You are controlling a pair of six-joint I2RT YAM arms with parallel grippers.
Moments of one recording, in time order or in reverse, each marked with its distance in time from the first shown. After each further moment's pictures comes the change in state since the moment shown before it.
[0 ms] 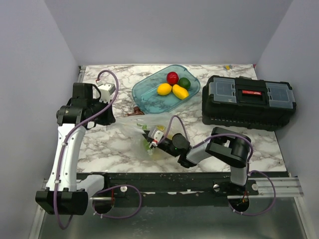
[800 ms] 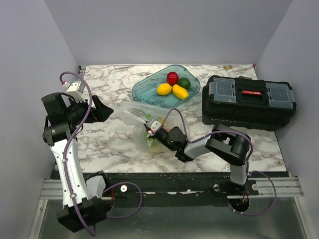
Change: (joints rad) left arm 0.411 -0.108 -0.182 0.290 0.409 -0.150; right arm -0.049 0.008 0.085 -0.111 0.102 -0.018
